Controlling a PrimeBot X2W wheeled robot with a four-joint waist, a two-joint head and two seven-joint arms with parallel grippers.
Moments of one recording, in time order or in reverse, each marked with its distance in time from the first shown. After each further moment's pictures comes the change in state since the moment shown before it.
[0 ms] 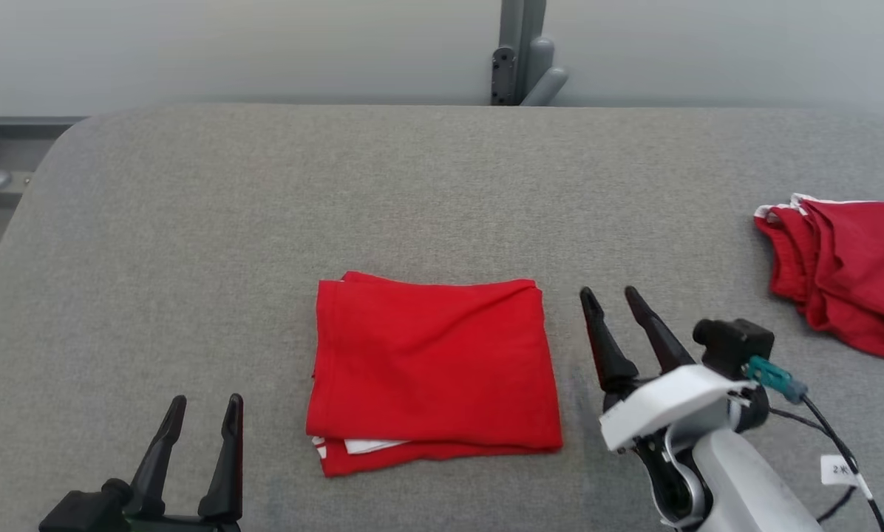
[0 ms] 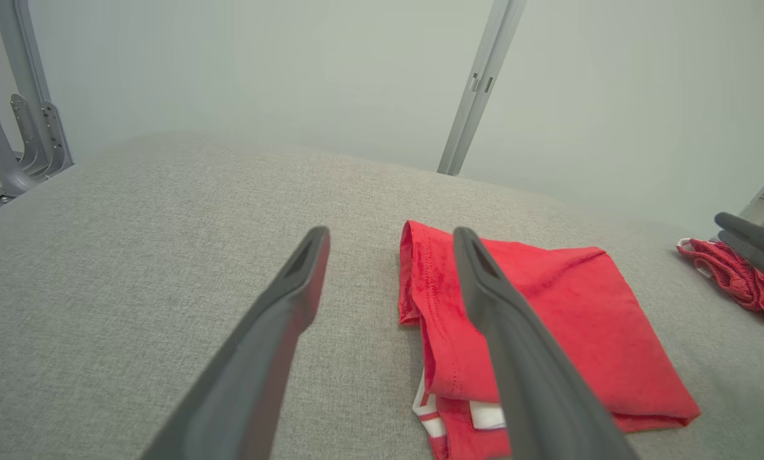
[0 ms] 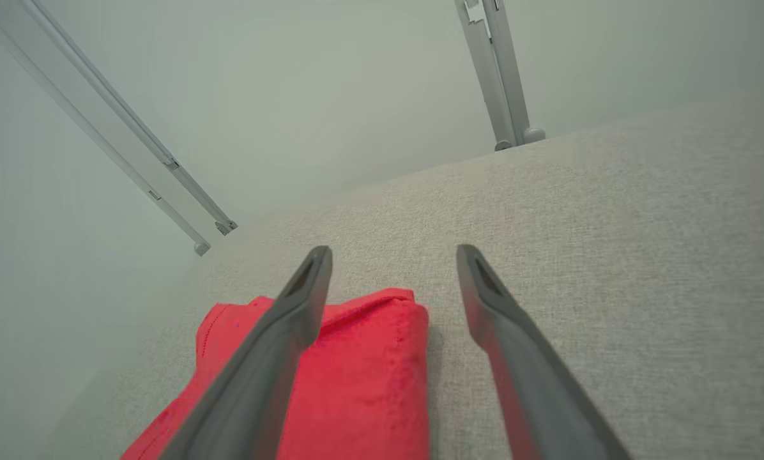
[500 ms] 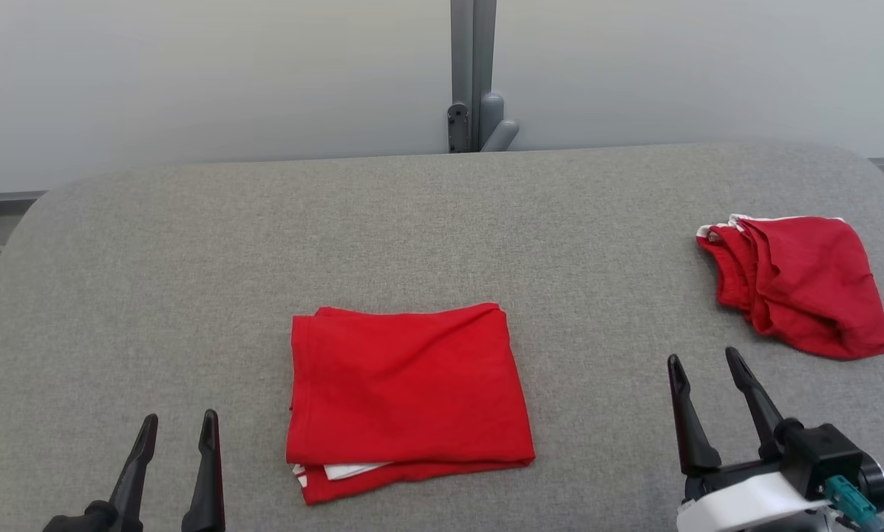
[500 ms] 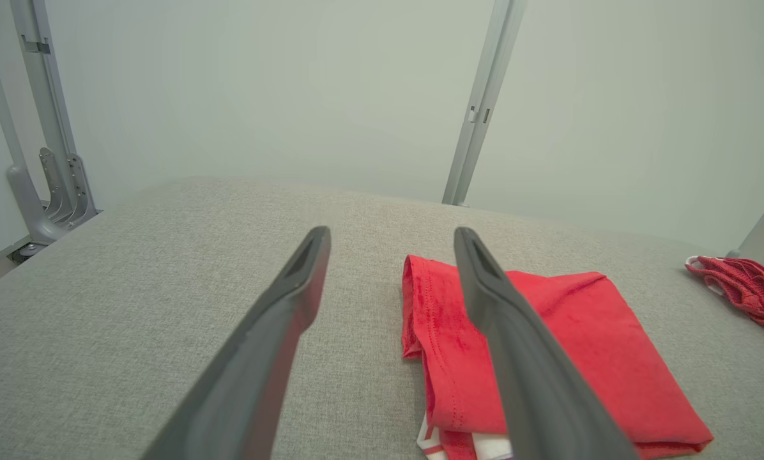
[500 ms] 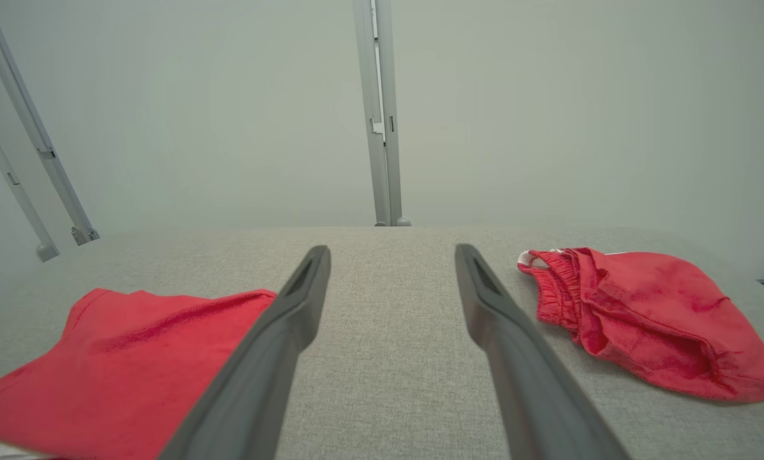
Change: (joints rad) left arm 0.057 -0.076 0.117 -0.013 0.117 0.000 0.000; right arm 0.371 0.010 -0.239 -0.368 -0.437 0.000 -0.035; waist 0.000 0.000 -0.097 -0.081
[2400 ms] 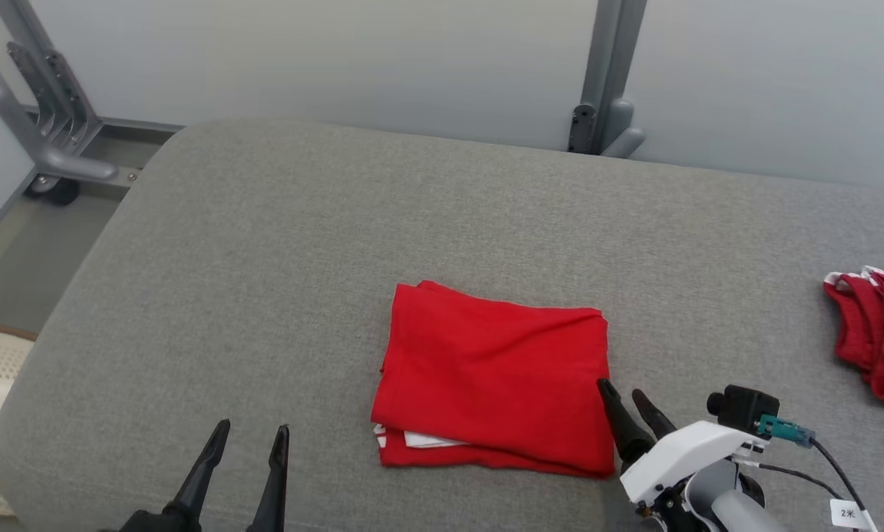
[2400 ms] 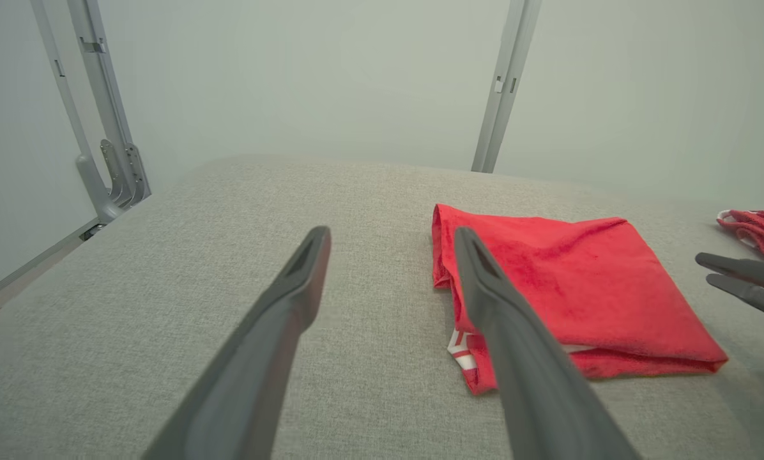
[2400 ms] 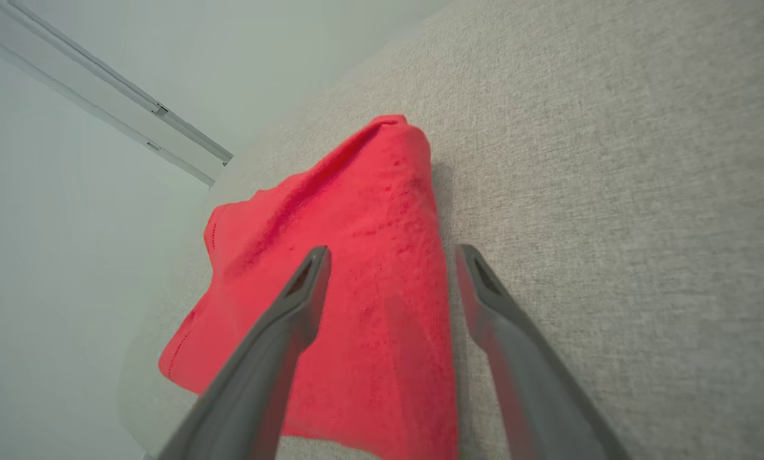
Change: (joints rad) left arm 0.007 0.022 -0.138 0.005 0.094 0.000 0.000; right arm -0.286 -0.069 0.326 0.540 0.791 0.000 0.078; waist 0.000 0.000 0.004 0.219
